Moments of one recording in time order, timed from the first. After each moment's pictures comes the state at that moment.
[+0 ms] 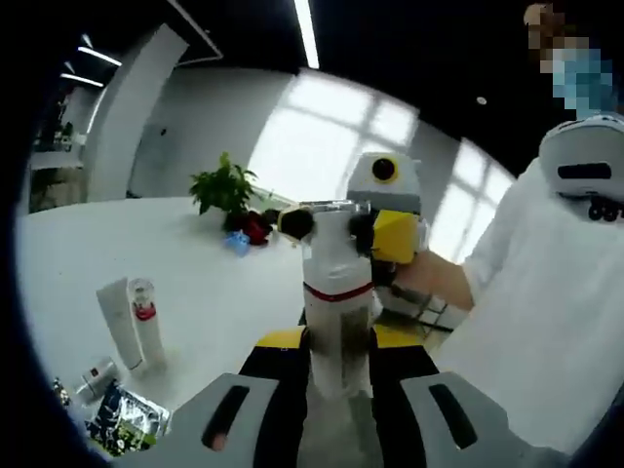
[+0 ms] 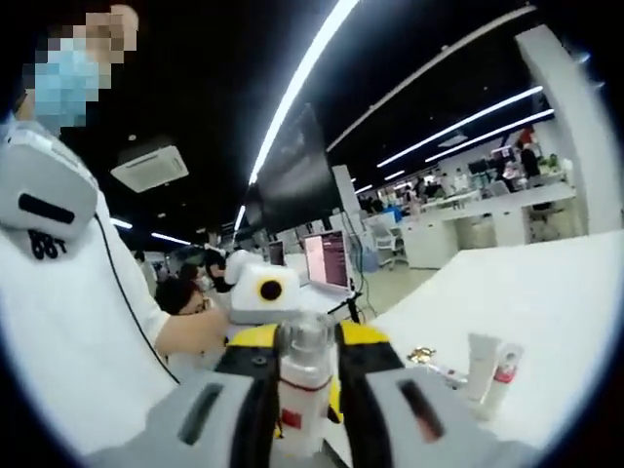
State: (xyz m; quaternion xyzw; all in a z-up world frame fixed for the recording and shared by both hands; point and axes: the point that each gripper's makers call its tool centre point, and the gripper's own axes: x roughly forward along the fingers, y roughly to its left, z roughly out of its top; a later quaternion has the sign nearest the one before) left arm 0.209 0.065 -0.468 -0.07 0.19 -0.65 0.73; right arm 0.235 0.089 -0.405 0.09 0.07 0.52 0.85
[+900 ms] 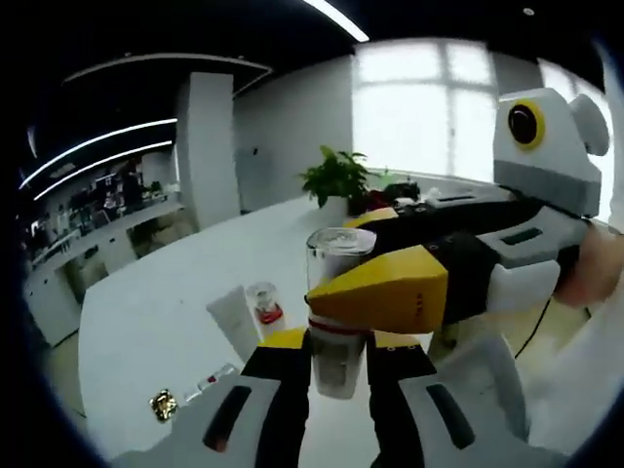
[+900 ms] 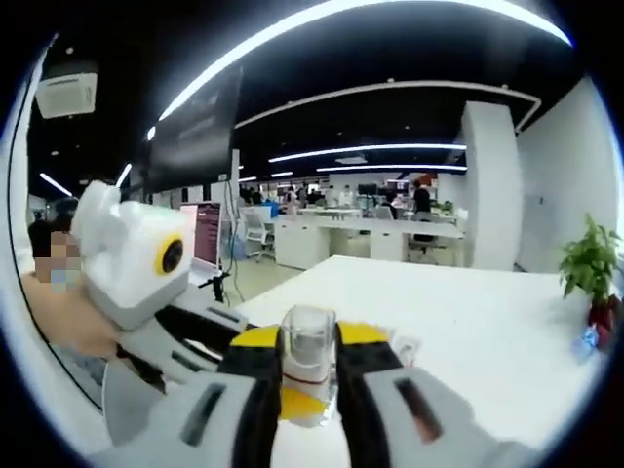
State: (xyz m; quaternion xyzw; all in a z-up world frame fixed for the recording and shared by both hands) left arm 0.278 0.063 -0.519 0.08 0.17 -0.46 0.87; right arm 0.282 0.079 -0.471 -0.04 0.07 0.28 0.96
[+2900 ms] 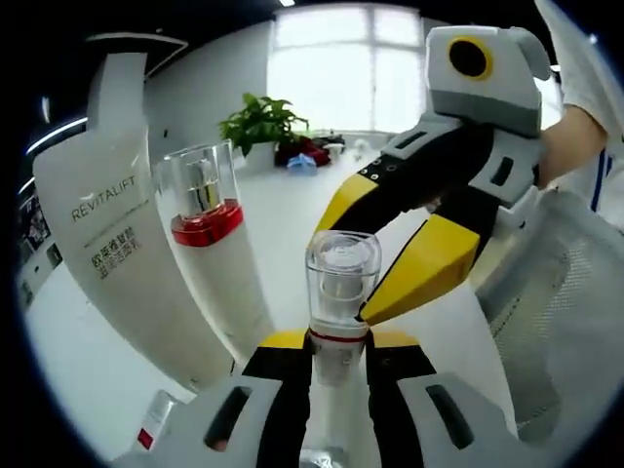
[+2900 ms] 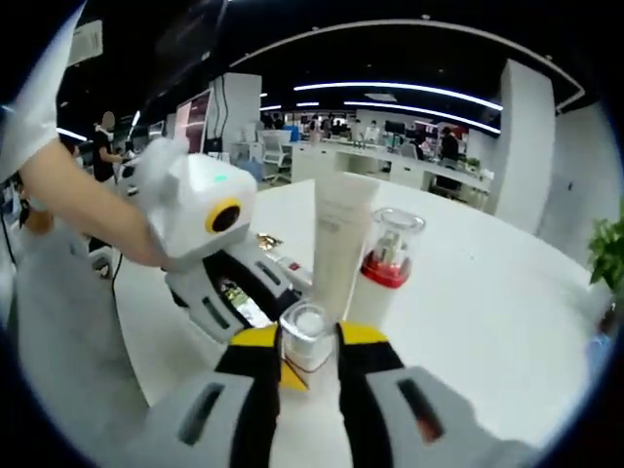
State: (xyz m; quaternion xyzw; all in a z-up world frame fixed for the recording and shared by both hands) left arm 0.366 0.012 -0.693 0.14 0.19 -0.62 0.75; right arm 0.370 0.032 -0.640 -0.12 0.20 0.33 0.91
